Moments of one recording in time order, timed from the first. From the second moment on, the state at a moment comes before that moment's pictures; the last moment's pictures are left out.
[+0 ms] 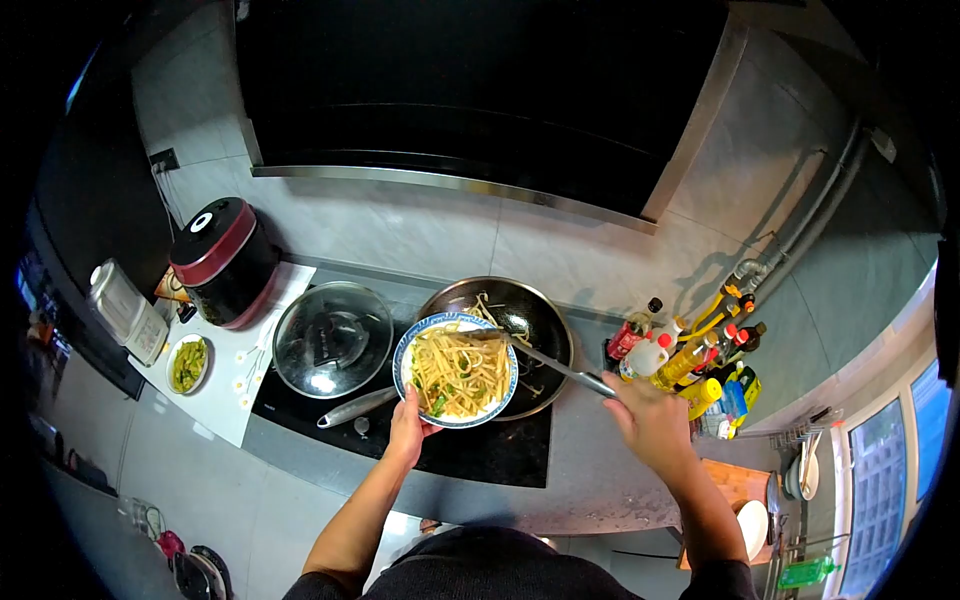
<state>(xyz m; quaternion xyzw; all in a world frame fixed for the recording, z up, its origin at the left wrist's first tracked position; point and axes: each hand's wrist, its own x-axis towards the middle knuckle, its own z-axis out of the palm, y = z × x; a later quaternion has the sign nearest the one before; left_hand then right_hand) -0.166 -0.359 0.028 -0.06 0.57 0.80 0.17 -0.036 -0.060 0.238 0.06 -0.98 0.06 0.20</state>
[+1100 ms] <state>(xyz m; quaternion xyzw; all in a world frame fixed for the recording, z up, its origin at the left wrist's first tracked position) -0.102 -0.432 0.045 -0.13 0.57 0.81 0.08 -0.157 -0.079 0.104 0.05 -0.98 0.15 0.13</state>
